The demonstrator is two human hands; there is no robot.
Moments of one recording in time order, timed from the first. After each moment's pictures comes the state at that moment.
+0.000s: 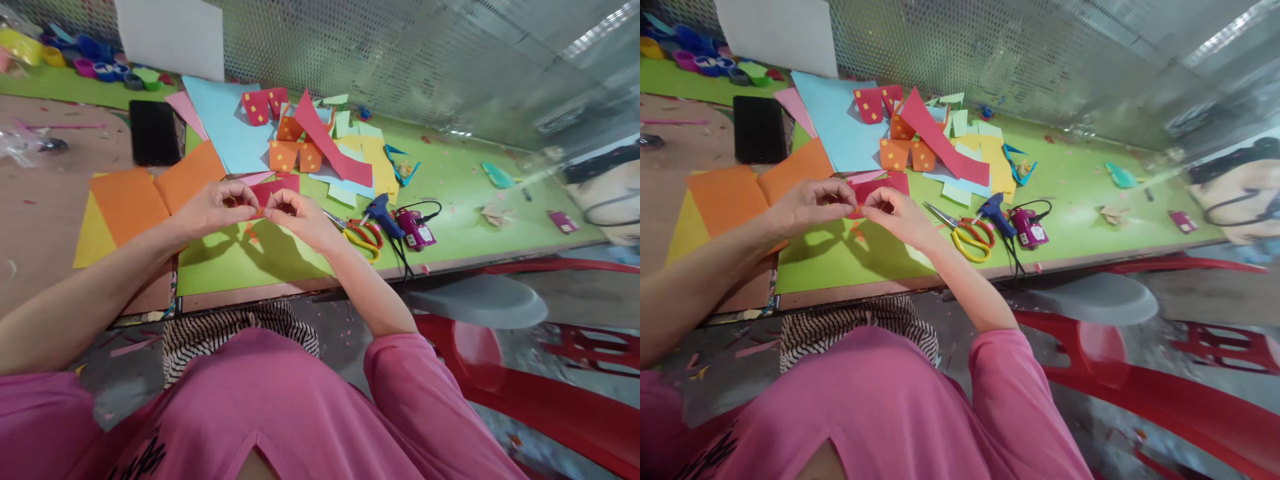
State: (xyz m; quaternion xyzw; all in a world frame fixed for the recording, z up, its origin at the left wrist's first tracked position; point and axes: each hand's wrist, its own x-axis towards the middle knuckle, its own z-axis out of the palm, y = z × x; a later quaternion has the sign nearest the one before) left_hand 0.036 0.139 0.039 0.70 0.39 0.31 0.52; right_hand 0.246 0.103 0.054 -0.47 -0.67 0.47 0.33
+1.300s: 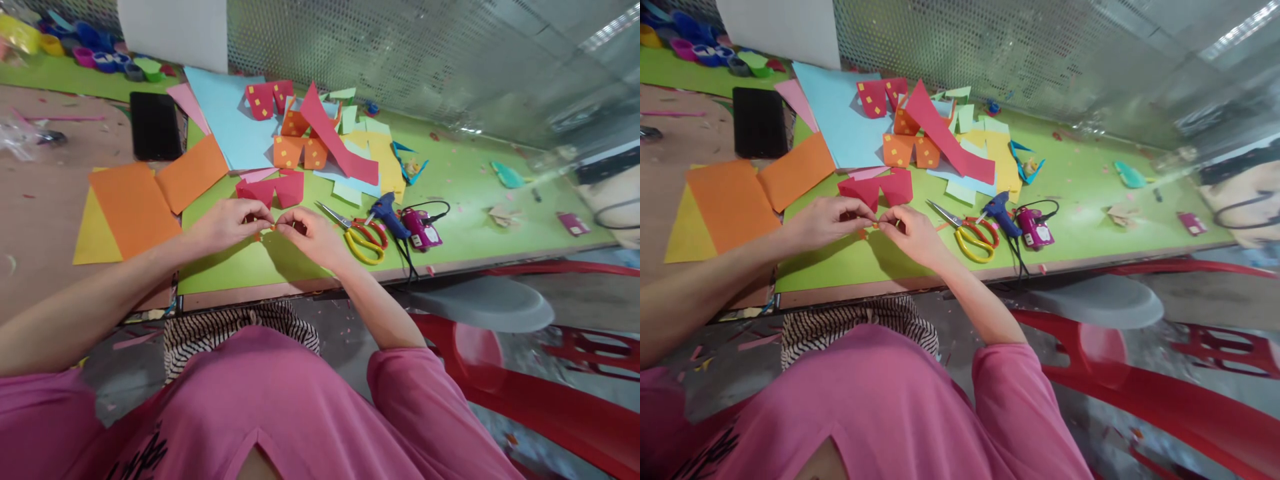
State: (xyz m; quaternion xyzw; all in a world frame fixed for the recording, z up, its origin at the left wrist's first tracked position) left_hand 0.048 0.124 0.032 0.80 0.40 0.20 0.39; right_hand 0.259 0.078 0.043 -0.54 -0.74 0.32 0.25
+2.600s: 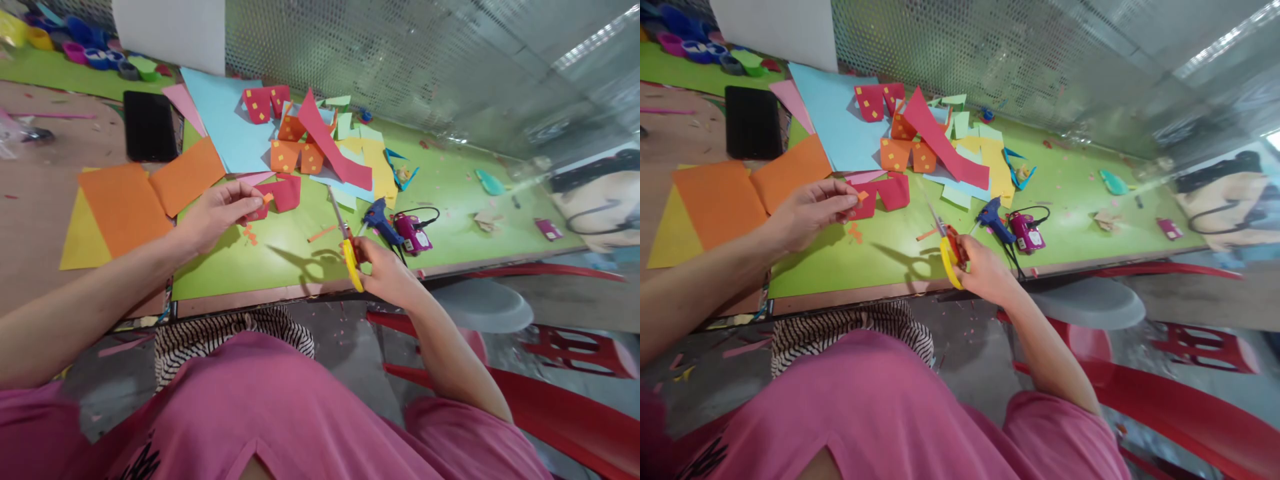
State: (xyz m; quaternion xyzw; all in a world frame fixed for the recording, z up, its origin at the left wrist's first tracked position) left_hand 0.055 0.122 0.036 0.53 0.41 0.40 0.62; right_hand 0.359 0.018 0.083 -0.66 -0.72 0.21 0.03
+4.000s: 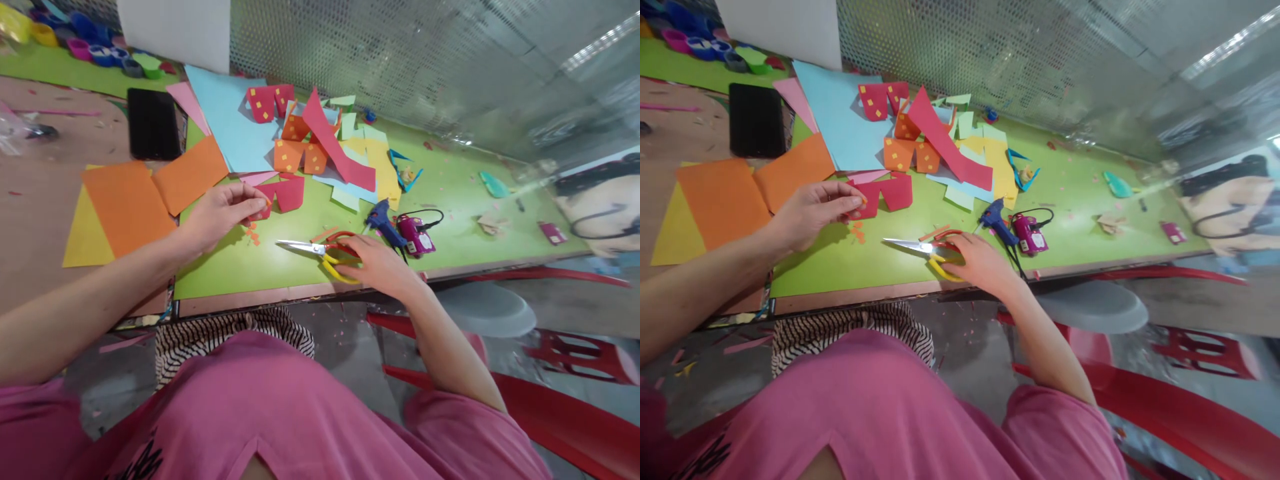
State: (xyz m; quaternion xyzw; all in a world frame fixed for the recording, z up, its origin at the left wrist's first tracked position) left_hand 0.055 0.121 0.039 0.53 0.45 0.38 0.61; right_hand 0.361 0.038 0.079 -0.59 -0.80 0.13 -0.01
